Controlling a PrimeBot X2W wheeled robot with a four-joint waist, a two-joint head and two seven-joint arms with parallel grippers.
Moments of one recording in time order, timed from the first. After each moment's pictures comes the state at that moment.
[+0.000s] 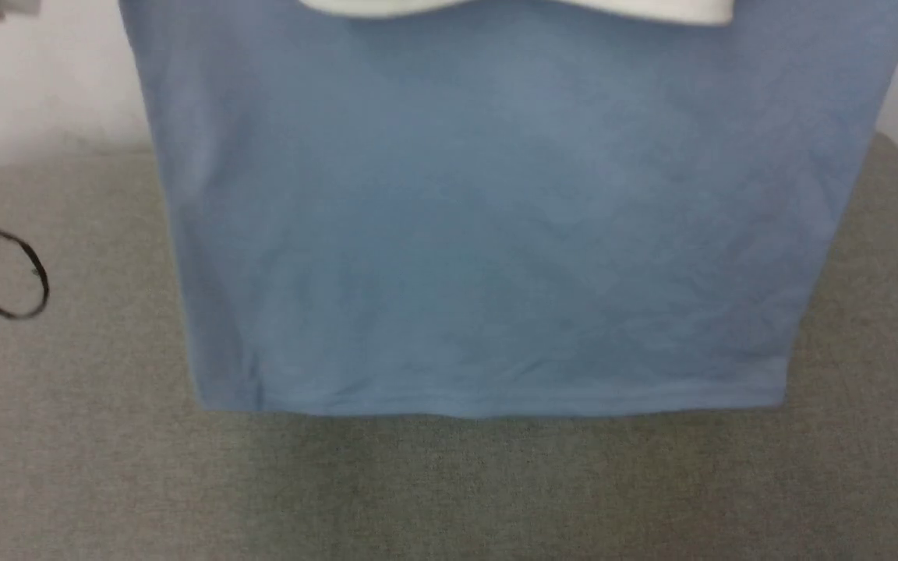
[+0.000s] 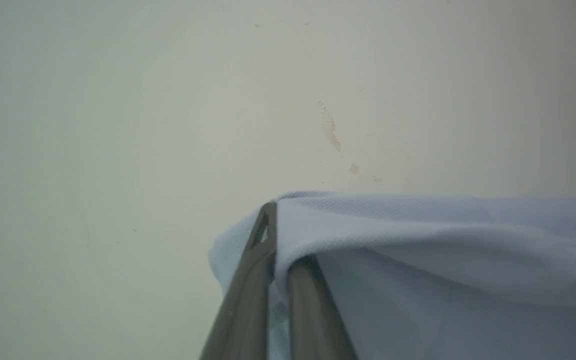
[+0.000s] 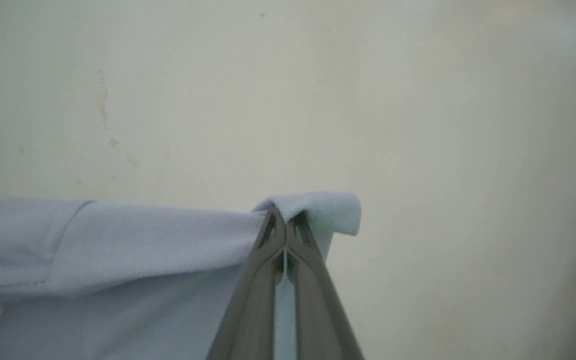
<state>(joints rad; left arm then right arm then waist) -1.02 0.51 -0.17 0.19 -0.45 0.03 0.14 -1.00 -0.44 -0.04 0.05 0.29 0.13 0.36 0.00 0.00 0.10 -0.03</state>
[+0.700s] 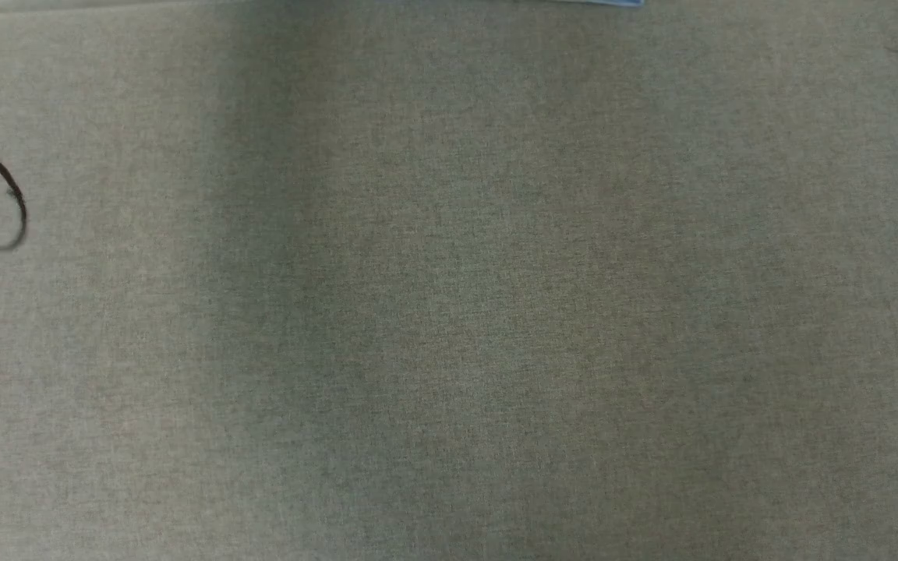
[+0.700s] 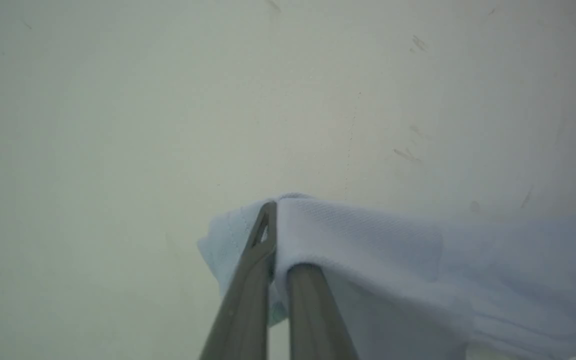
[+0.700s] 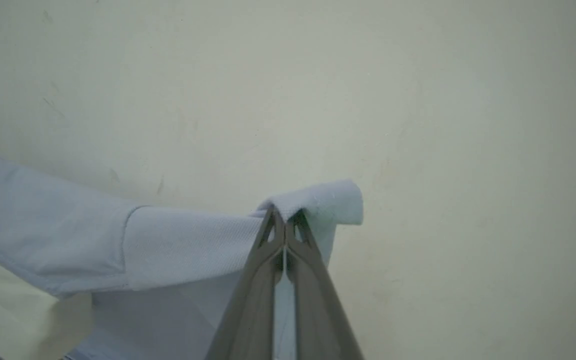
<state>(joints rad) -1.42 0.45 -0.24 0.89 -0.37 -0.07 -0.14 -1.39 -0.33 0.27 0.69 0.29 0.13 0.02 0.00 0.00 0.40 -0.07</state>
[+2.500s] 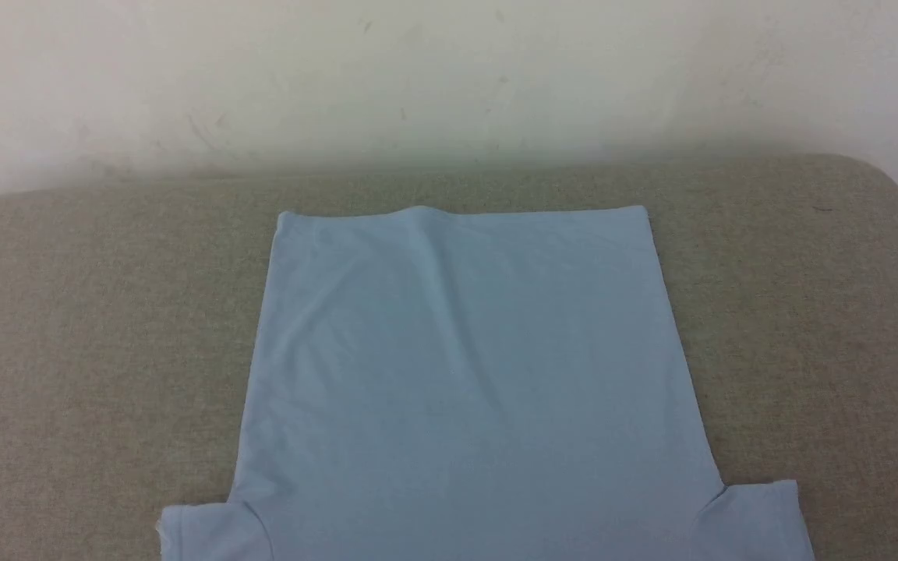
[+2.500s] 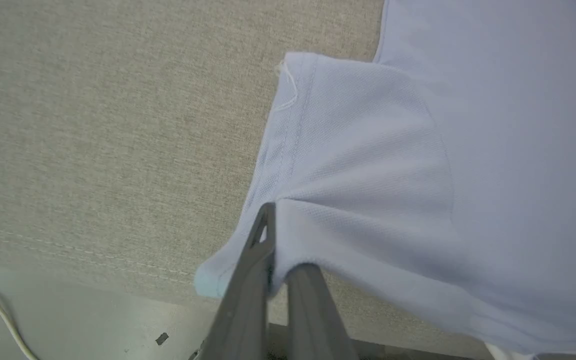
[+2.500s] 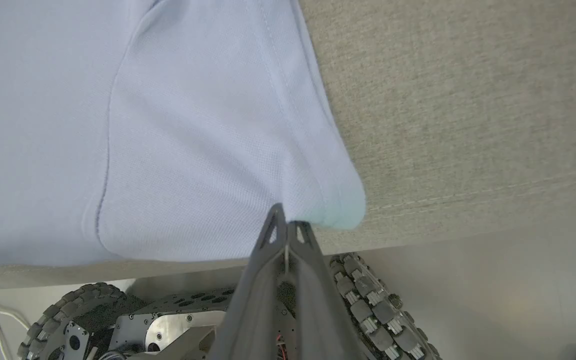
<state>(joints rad) 0.52 0.48 -0.10 -0.25 -0.67 0.35 0.27 0.52 -0.05 -0.25 -0.25 0.37 0.13 0.66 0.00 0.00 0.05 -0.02</state>
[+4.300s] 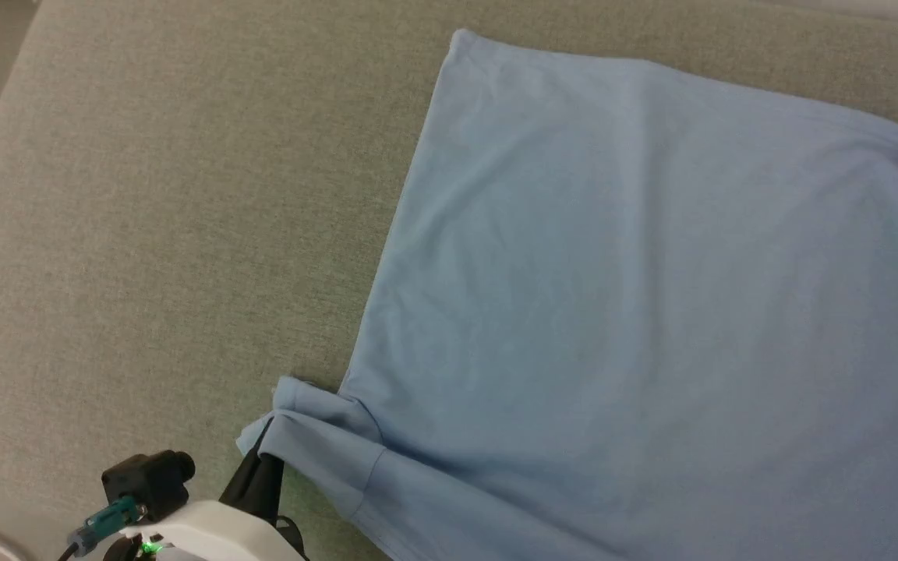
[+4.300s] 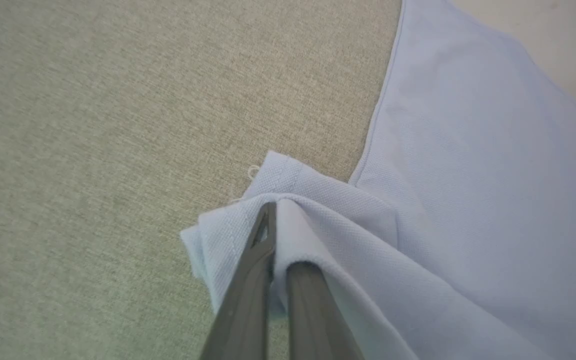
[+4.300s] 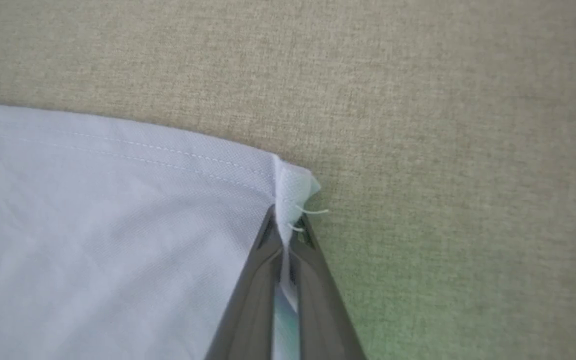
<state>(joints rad) 0.14 0.30 -0.25 -0.18 -0.67 0.19 0.05 -0.98 -0.38 -0.09 0.93 0.30 0.13 0.70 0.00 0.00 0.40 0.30</state>
